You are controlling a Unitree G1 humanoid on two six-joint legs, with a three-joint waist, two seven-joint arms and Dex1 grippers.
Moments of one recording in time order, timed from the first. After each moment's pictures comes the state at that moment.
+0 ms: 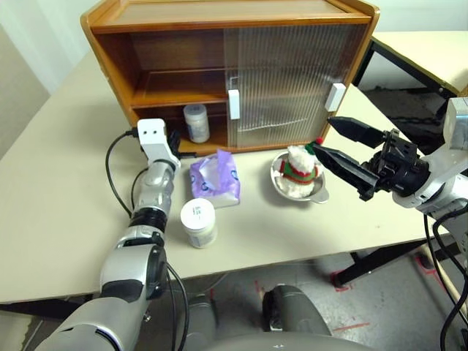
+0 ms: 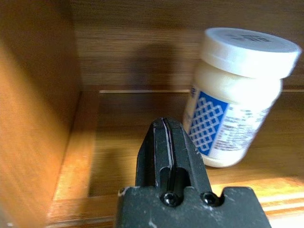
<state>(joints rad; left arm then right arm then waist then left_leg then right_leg) -0.73 0.23 0.23 1.01 -0.12 -0.25 -0.13 -0.15 -0.62 -0.27 -0.57 0.94 0.55 0.66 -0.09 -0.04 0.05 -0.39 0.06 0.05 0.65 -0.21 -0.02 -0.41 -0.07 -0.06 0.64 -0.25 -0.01</state>
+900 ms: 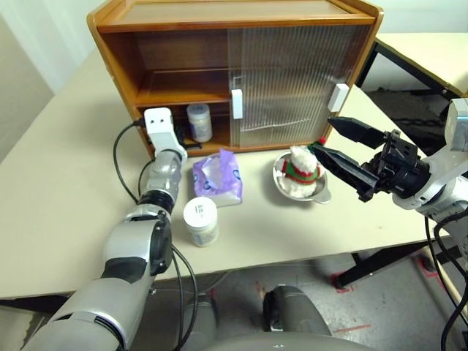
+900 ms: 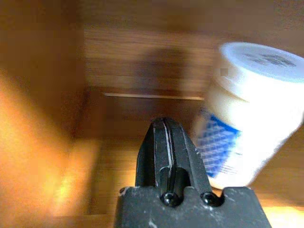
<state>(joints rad) -0.90 0.20 0.22 1.24 -0.10 -0.29 -0.10 -0.15 -0.62 -0.27 -0.60 0.95 0.55 0.63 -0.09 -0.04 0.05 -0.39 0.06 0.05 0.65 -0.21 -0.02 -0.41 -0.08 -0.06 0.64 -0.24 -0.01</state>
